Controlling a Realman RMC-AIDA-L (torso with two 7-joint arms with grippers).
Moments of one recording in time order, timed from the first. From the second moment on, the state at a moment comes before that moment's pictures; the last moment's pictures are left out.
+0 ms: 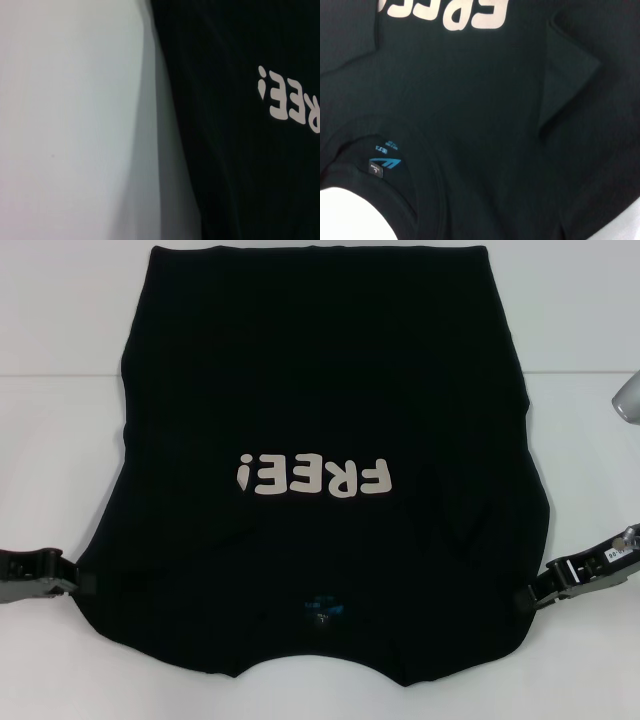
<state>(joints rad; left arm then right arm) -0.56 -1.91 0.58 0.69 2.50 1.50 -2.42 0.80 1.97 -0.81 -0.62 -2.61 -1.49 2.44</state>
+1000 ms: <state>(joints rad) -0.58 -1.86 0.71 0.59 2.62 2.04 -2.17 0.78 1.97 -0.88 -0.70 -2.79 -1.97 2.17</state>
